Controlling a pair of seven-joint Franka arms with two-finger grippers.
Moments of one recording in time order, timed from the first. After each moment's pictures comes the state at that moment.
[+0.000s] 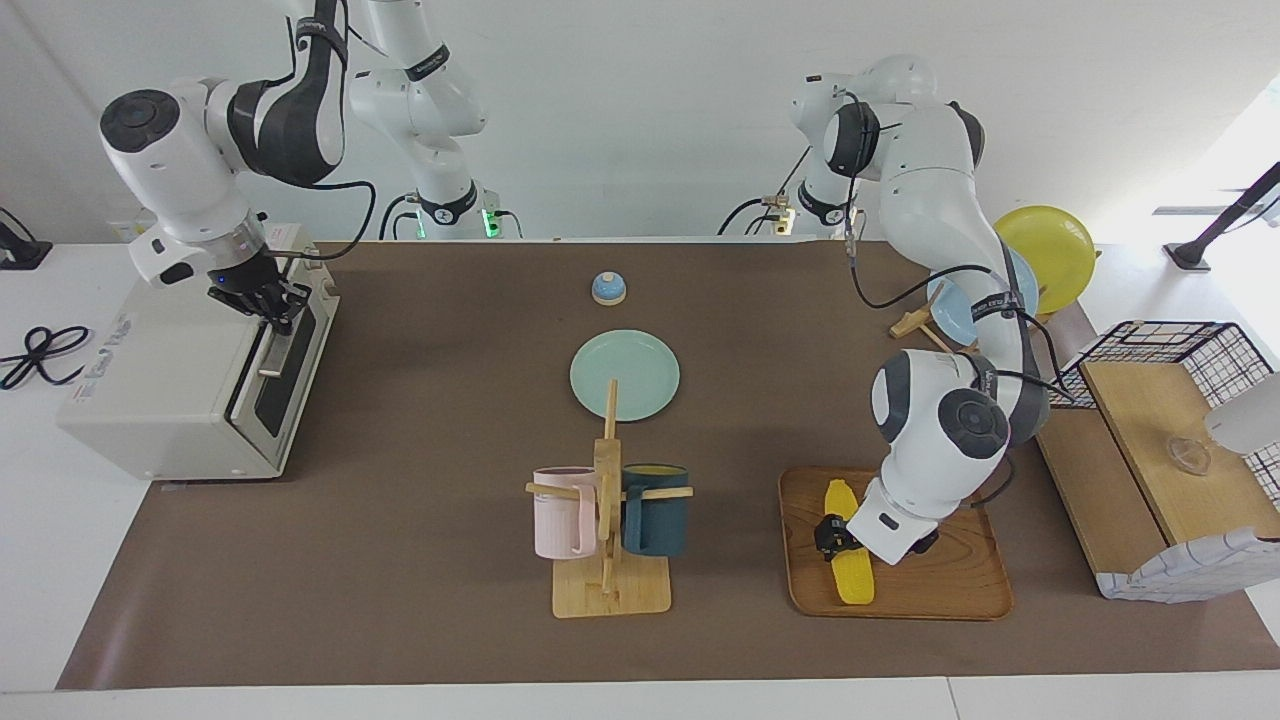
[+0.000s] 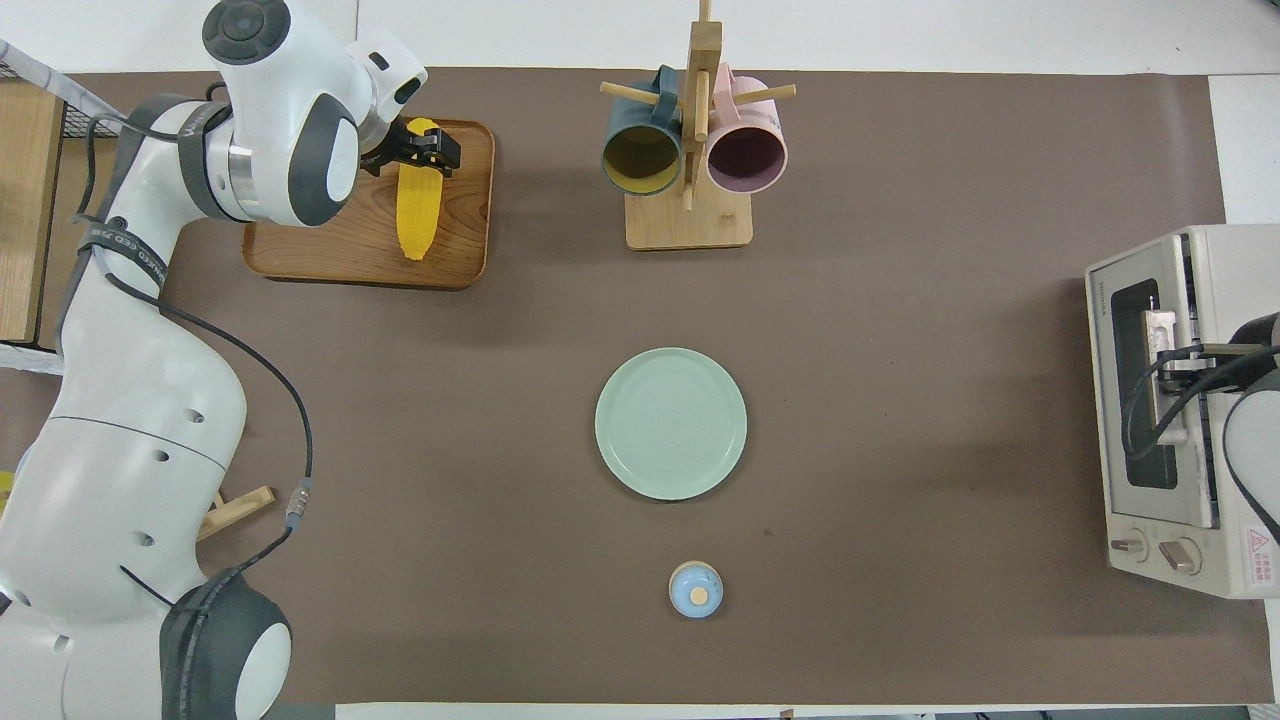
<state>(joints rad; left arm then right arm) -0.23 0.90 -0.02 -1.01 -0.03 2.01 -0.11 -0.13 -0.11 -0.05 -2.08 -0.10 1.92 -0.02</state>
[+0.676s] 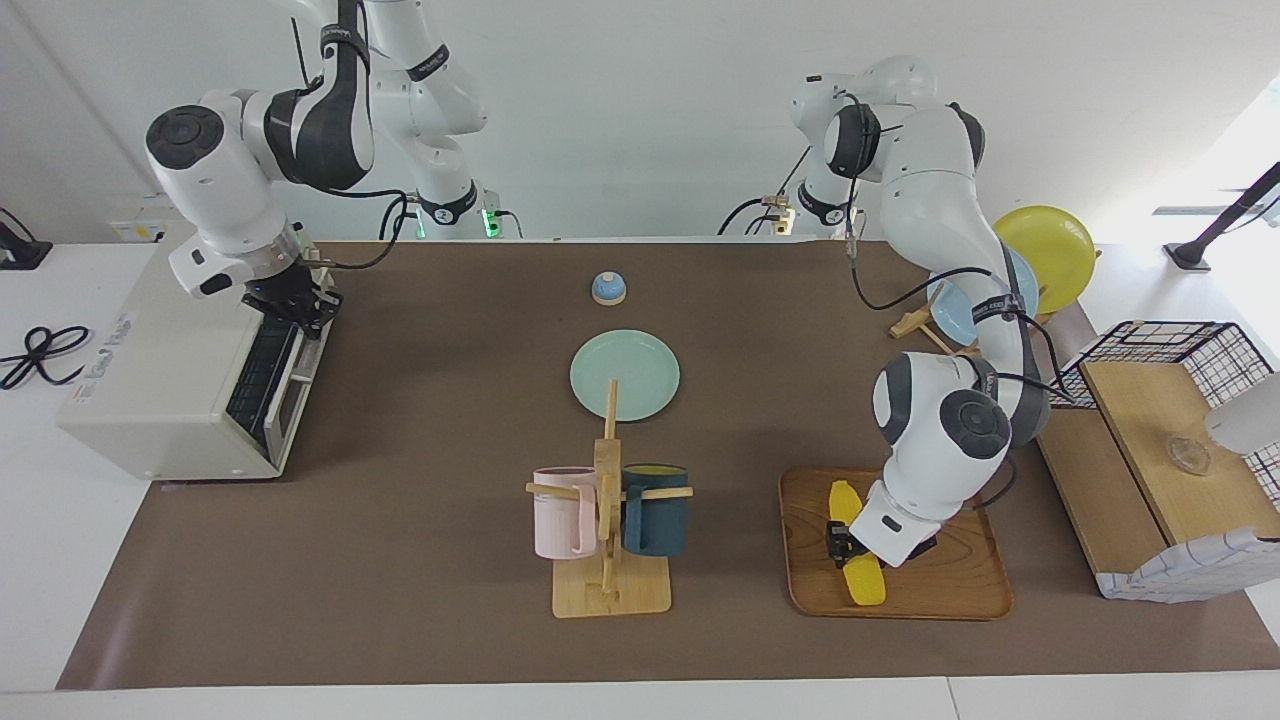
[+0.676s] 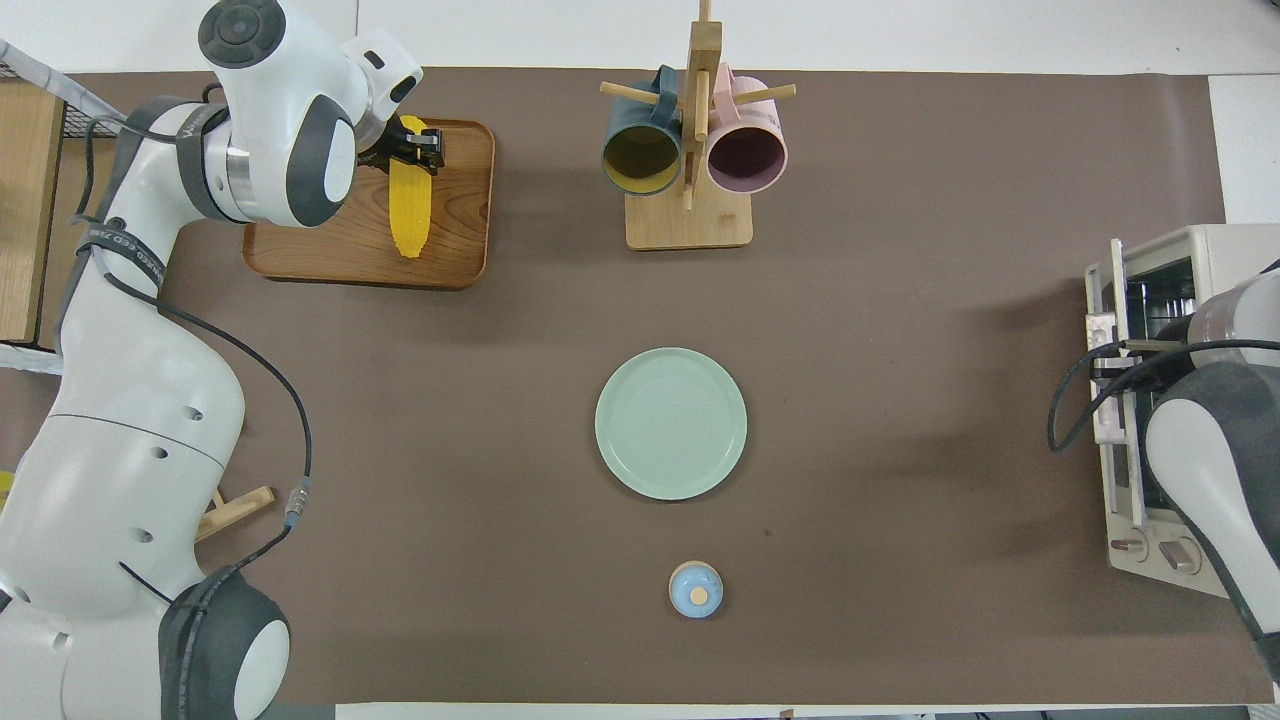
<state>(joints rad) -0.22 0.90 -0.02 -1.01 -0.03 2.02 -0.11 -0.07 -0.09 -0.04 -2.11 -0.08 1.95 0.05</state>
